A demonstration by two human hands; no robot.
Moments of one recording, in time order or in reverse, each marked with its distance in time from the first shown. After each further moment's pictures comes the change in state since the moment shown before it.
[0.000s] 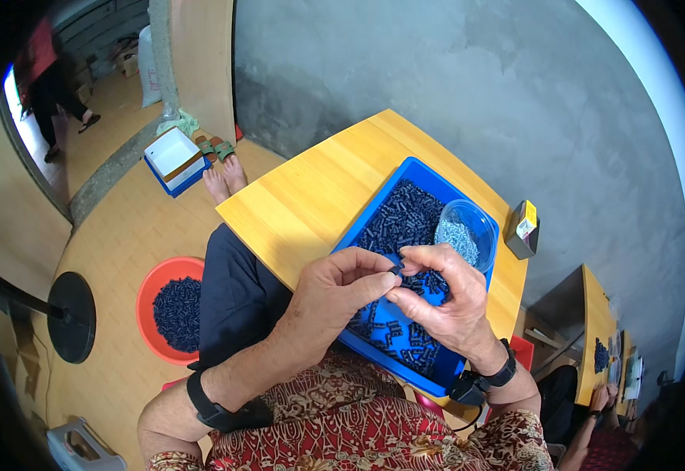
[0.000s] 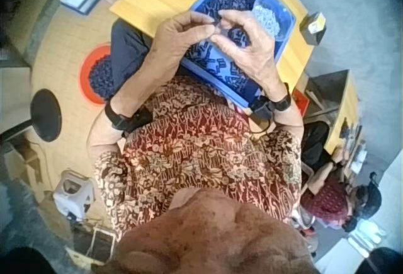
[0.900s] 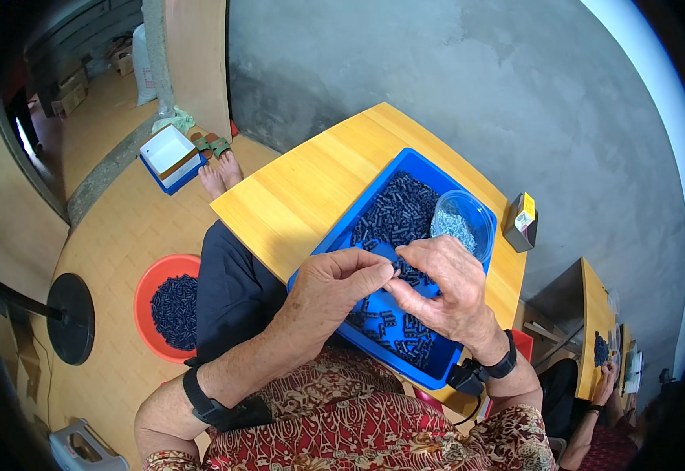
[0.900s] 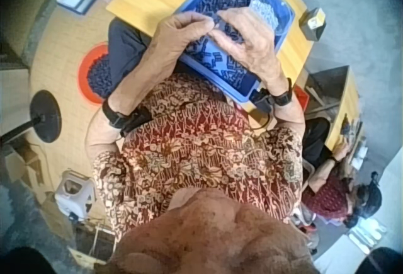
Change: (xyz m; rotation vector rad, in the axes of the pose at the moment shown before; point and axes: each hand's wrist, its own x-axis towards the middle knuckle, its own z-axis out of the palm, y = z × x) left_hand 0.000 0.002 0.000 0.059 0.015 -0.116; right_hand 0.002 0.013 -0.004 -0.274 -0.034 -0.240
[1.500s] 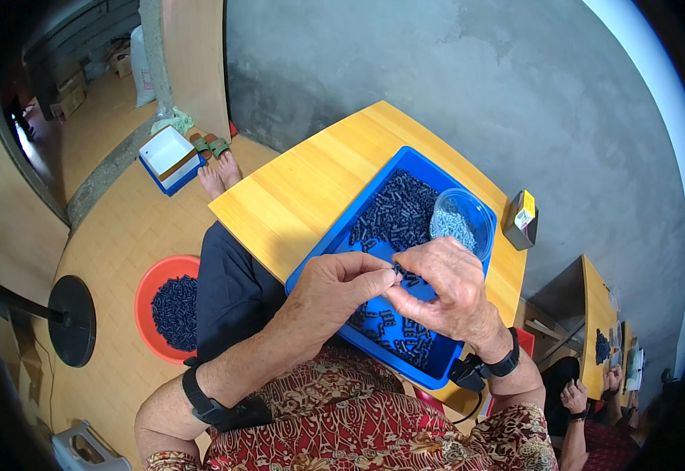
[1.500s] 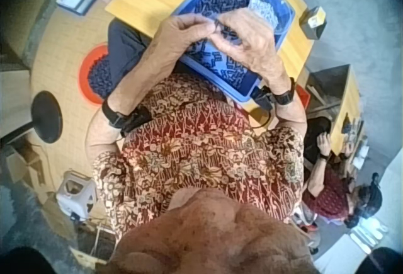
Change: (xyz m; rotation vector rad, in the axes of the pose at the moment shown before) left_hand 0.004 -0.001 -0.001 0.057 -0.079 -0.017; right_hand 0.002 0.000 -0.005 0.020 -0.089 0.009
